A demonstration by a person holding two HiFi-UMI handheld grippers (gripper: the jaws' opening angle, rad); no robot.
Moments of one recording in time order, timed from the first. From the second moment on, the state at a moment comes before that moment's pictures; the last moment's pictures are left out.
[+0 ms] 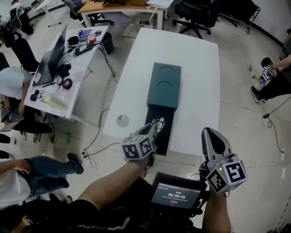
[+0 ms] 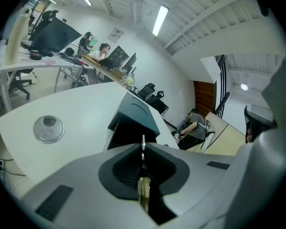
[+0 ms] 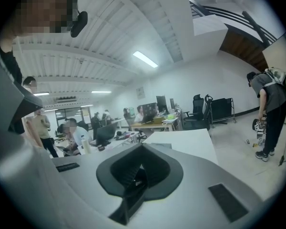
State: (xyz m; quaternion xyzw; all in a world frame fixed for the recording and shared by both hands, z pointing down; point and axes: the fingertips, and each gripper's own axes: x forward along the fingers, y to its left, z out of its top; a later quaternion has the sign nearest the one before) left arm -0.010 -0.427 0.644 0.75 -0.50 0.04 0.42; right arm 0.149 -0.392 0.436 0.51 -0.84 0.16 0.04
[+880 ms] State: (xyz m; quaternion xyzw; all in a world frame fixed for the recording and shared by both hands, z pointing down) left arm 0.001 -0.428 0.671 0.73 -0.50 0.08 0.46; right arm 0.146 -0.391 0.442 0.50 -0.85 0.16 0.03
